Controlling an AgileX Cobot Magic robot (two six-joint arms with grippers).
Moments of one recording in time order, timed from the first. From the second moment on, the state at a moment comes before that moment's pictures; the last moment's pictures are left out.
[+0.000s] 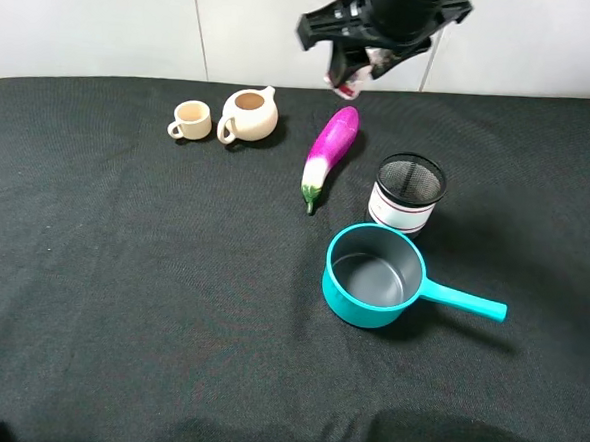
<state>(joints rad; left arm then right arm) 0.03 0.00 -0.48 0.17 1.07 -0.12 0.66 1.77 -1.49 -0.02 0.93 0.12</state>
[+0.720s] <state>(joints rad) 0.03 0.00 -0.48 0.17 1.07 -0.12 0.76 1.91 -1.53 -0.01 0.89 0.09</state>
